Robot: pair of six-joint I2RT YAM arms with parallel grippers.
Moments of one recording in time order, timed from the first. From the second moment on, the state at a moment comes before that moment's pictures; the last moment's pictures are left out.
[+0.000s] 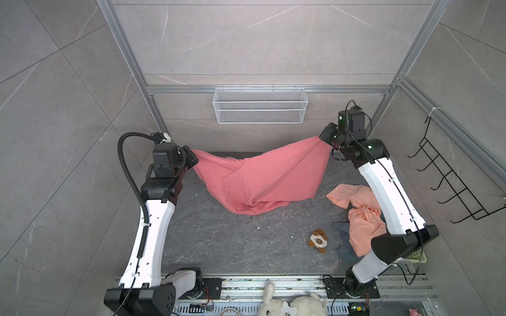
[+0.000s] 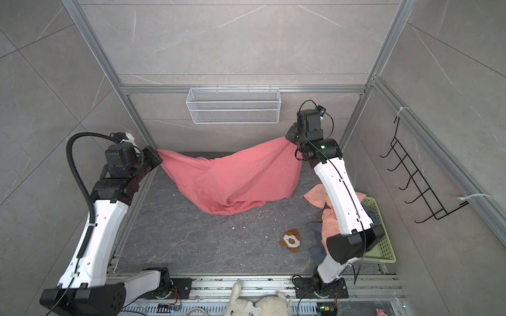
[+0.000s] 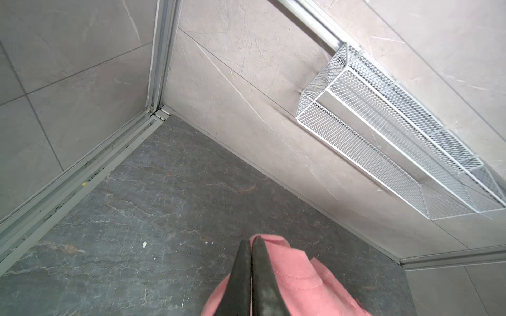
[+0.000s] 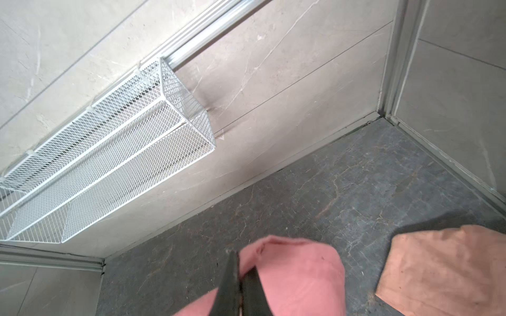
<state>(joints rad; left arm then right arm) -0.03 1.26 1.45 -0.56 -0.05 -0.56 0.28 1.74 2.11 -0.82 0.29 0.61</state>
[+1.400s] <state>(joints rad) 0.02 0.94 1.49 -0.62 -0.08 -0.46 0.21 1.35 1.69 -0.73 0.22 0.53</state>
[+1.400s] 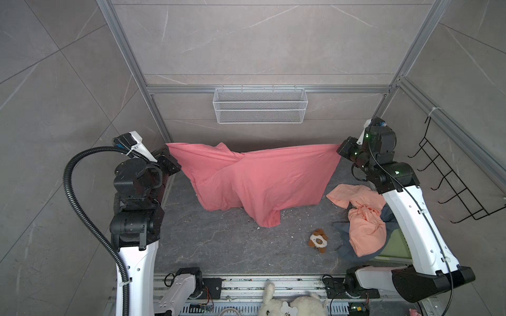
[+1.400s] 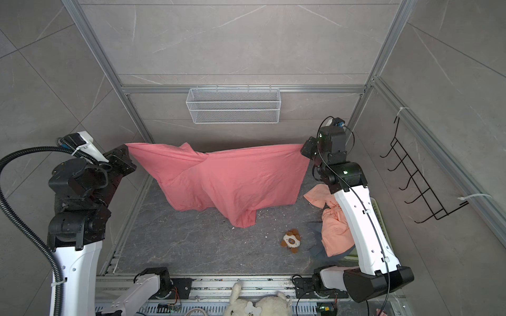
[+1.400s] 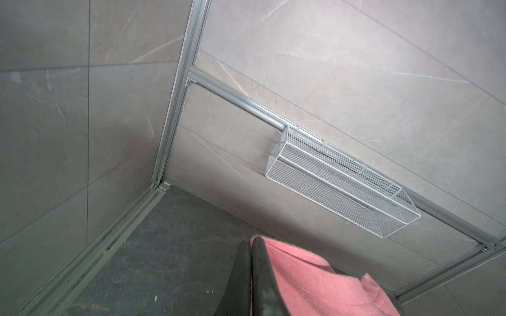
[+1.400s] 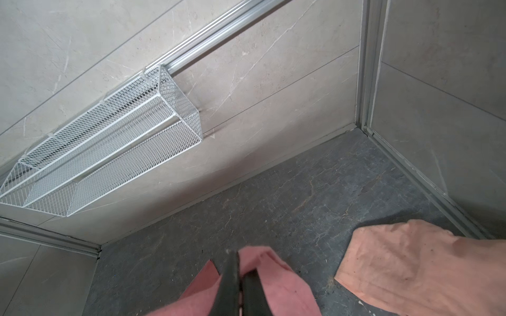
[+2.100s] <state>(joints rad) 0.04 1.69 2.03 -0.43 0.09 -0.53 0.21 2.04 2.43 -0.53 0.05 0.63</state>
